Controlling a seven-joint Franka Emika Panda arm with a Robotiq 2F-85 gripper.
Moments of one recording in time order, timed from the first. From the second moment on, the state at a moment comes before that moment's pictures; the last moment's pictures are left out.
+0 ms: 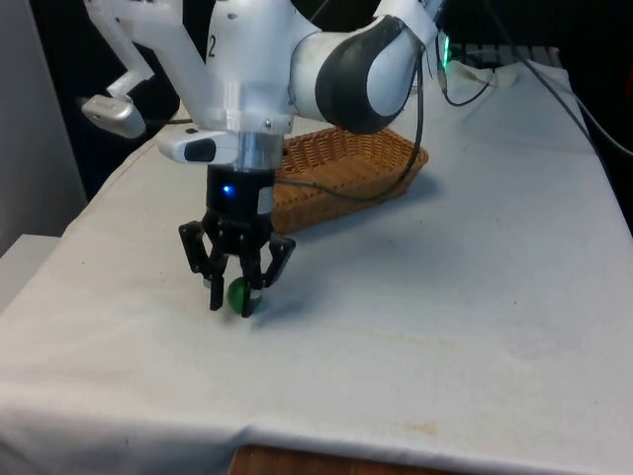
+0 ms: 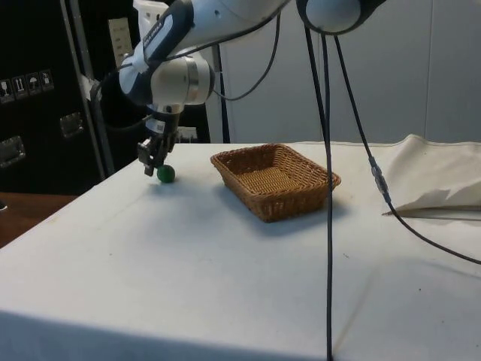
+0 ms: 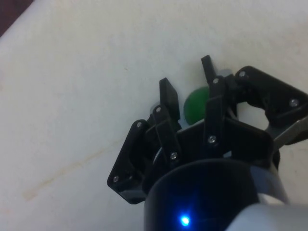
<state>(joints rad) 0.34 1.13 -0.75 -1.36 1.08 2.52 -0.64</state>
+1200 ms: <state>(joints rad) 0.34 1.10 -0.78 -1.38 1.08 2.49 -0.68</state>
